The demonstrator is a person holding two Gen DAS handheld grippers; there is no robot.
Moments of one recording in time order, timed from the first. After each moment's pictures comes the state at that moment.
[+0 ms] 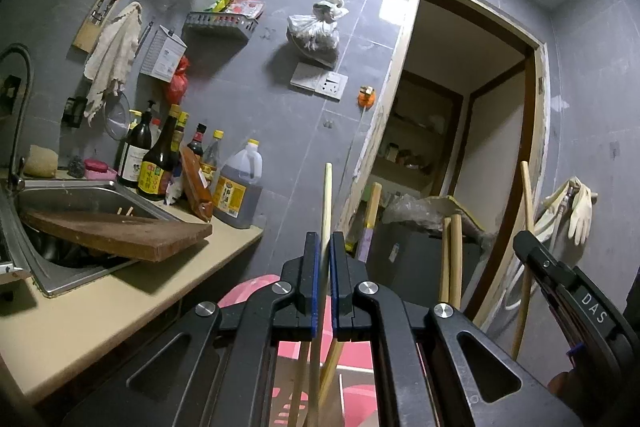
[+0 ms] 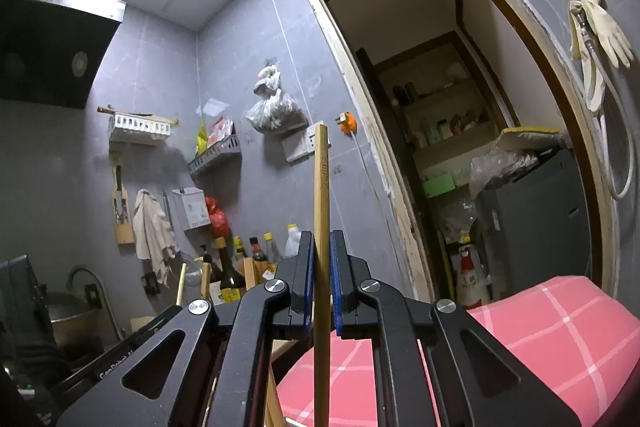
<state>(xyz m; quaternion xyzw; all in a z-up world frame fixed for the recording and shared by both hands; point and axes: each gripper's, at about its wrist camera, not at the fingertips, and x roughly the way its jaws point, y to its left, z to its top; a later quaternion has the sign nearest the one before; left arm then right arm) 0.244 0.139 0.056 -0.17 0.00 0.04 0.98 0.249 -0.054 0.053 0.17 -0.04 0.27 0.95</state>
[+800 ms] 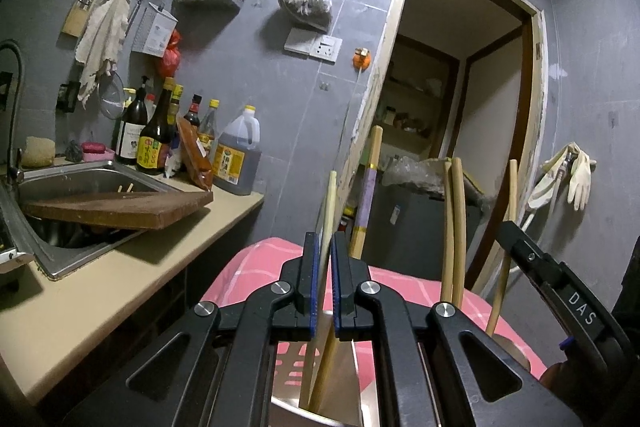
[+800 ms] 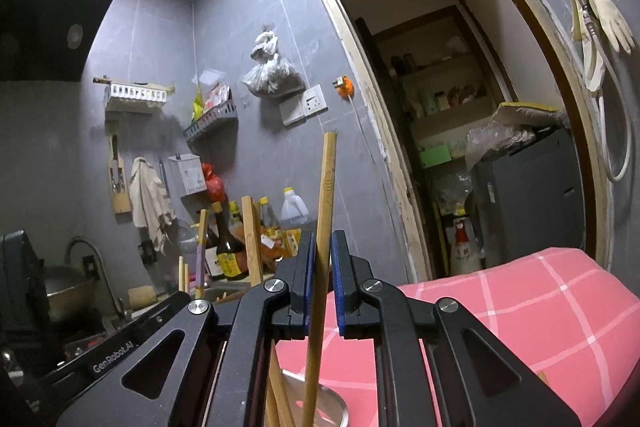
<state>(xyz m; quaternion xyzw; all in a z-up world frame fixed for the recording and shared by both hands) 0.246 0.136 0.037 -0.15 0.07 0.02 0.99 0.245 -0.046 0.035 0.15 0.02 0.27 0.95</state>
